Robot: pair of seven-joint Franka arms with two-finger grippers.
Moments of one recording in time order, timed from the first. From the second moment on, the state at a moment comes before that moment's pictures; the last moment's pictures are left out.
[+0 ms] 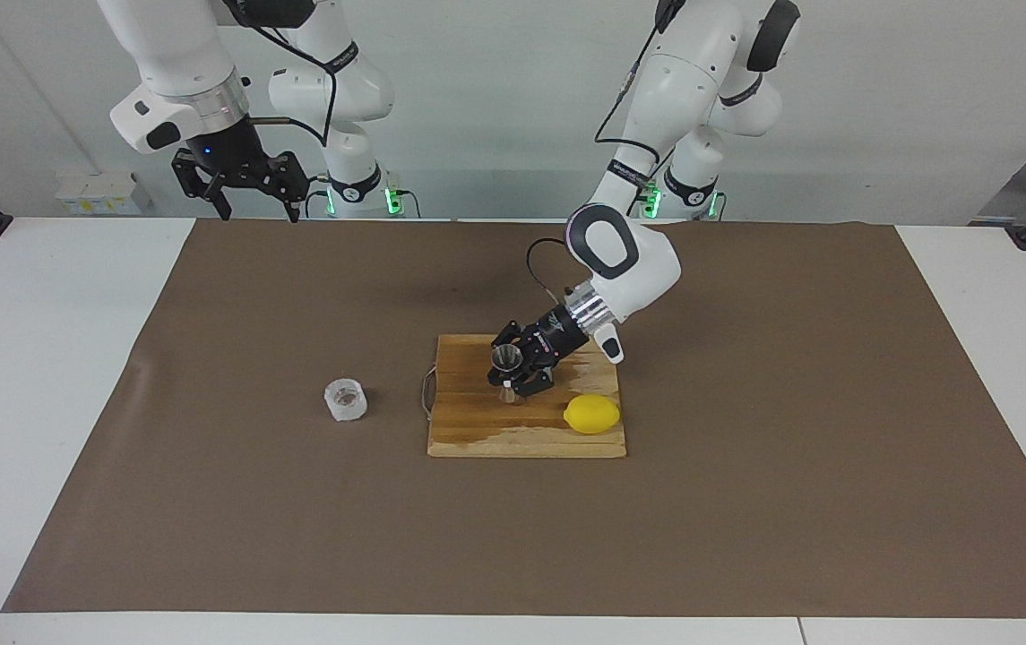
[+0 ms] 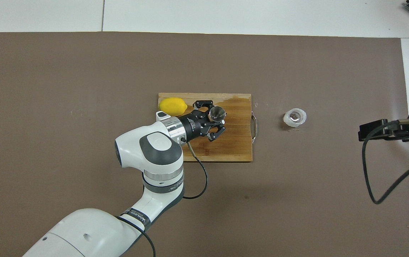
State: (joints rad) left arm -0.57 0.43 -0.11 -1.86 -1.95 2.68 -0.84; right arm 0.00 -0.11 0.05 -1.67 -0.01 1.51 0.09
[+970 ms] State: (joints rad) left arm -0.57 0.43 -0.10 -1.86 -1.96 2.67 -0.83; right arm 0.00 -0.11 0.05 -1.67 -0.01 1.51 0.09
